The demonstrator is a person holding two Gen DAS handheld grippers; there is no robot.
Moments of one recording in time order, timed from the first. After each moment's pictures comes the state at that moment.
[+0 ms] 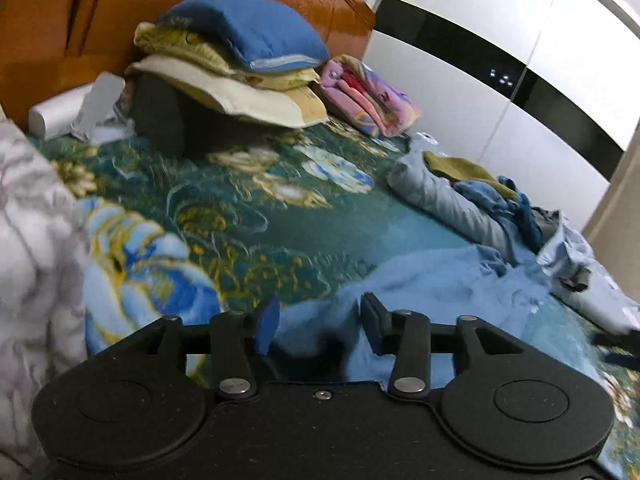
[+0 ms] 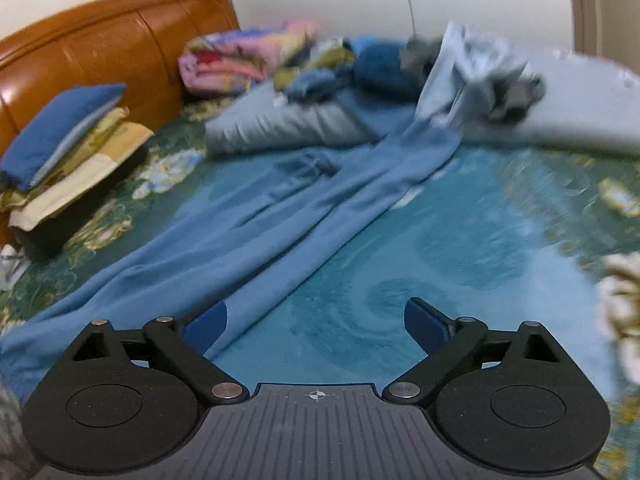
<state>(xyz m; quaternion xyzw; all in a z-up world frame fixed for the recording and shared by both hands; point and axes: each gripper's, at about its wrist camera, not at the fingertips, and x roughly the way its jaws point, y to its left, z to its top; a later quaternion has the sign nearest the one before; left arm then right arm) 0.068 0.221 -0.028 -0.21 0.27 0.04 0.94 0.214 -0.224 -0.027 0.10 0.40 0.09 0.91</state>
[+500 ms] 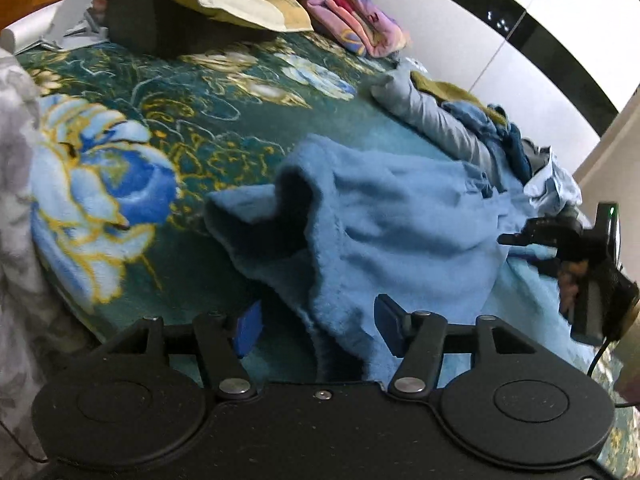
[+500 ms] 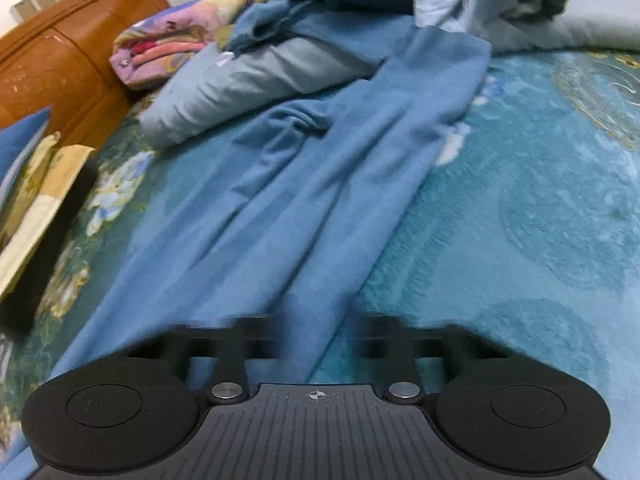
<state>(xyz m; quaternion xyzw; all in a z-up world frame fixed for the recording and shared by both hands) 0.074 0.185 -0.066 -0.22 0.37 -0.01 0.90 0.312 -0.194 -0.101 0.21 0.45 0.05 0.87</state>
